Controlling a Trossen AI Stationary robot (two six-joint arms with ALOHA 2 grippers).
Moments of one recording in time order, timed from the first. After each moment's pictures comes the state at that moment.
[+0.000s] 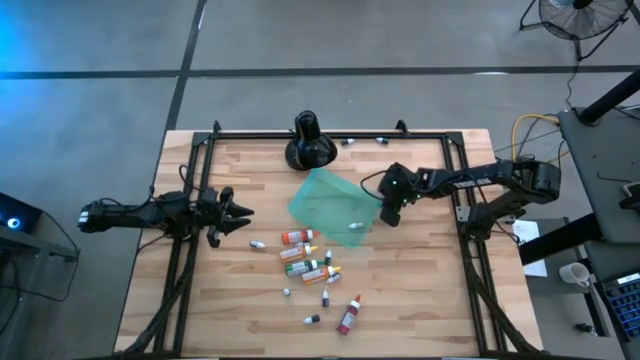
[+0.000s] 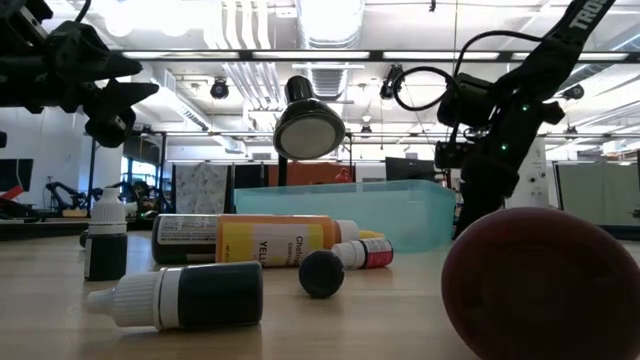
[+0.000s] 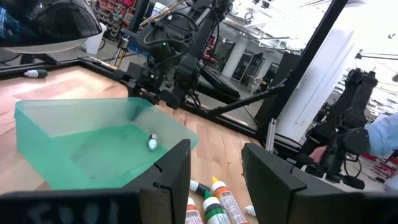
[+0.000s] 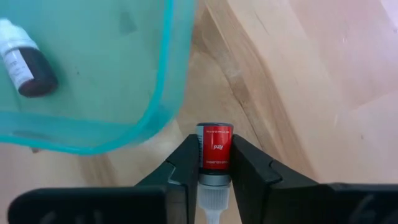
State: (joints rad) left arm -0.05 0.02 0.01 0.02 -0.02 -0.43; right arm -0.40 1.48 0.53 -0.16 -0.09 0.10
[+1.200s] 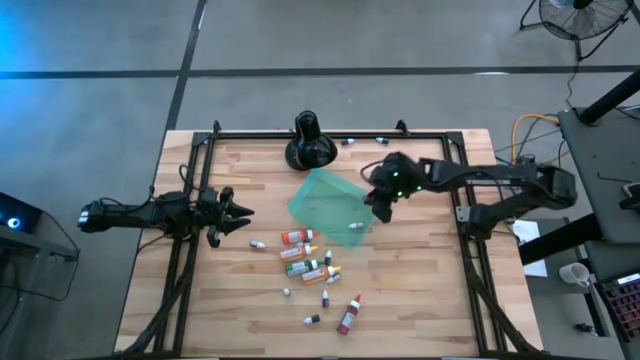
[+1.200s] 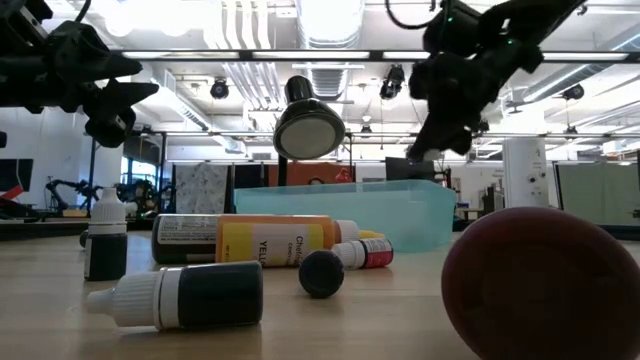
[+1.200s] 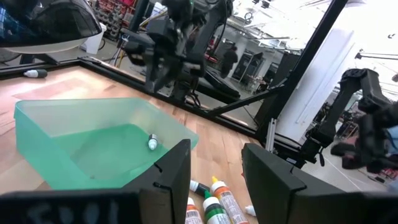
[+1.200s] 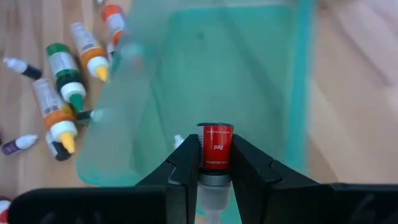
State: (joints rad) left arm -0.05 0.02 0.01 0.02 -0.02 -0.43; right arm -0.27 1.33 0.78 -0.29 -0.21 0.23
